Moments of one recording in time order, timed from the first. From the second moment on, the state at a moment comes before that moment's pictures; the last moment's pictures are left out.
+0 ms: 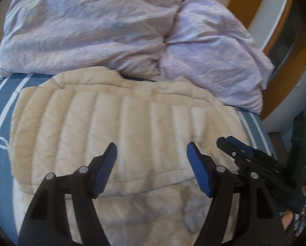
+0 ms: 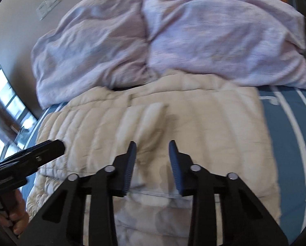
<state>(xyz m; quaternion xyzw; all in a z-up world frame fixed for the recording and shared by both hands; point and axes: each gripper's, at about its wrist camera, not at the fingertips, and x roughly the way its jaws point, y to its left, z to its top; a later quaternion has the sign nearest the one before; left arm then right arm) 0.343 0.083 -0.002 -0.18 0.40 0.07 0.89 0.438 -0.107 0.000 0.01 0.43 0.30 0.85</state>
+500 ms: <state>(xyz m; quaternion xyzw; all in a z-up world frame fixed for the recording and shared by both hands) 0.341 0.135 -0.053 -0.17 0.45 0.15 0.87 0.456 -0.071 -0.058 -0.02 0.51 0.27 0.82</state>
